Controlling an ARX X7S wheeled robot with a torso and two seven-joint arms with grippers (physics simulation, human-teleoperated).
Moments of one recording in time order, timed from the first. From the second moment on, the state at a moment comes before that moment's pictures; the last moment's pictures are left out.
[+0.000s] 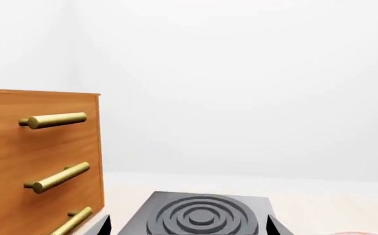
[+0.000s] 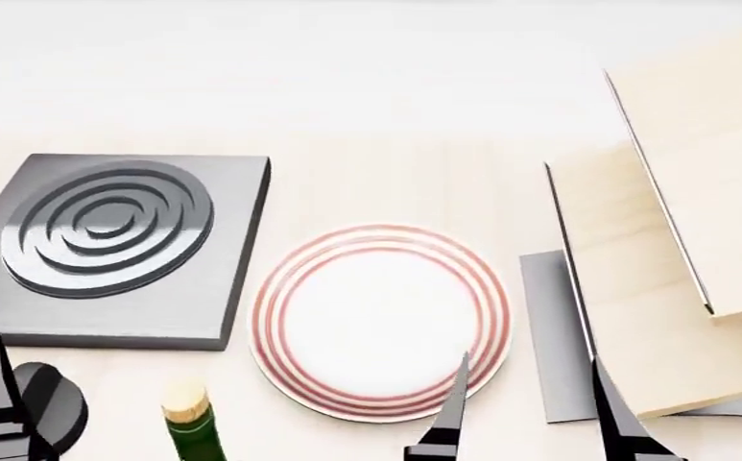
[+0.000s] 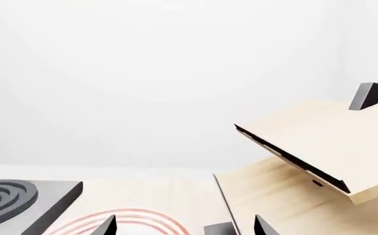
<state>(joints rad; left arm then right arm) 0.05 -0.25 0.02 0.54 -0.16 -0.21 -0.31 0.03 0.23 -0.19 -0.36 0.13 0.11 0.28</state>
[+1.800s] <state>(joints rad) 0.18 -0.47 -0.22 0.80 -0.09 -0.52 -0.43 0.08 0.24 -0.28 -0.27 0.12 0.09 0.32</state>
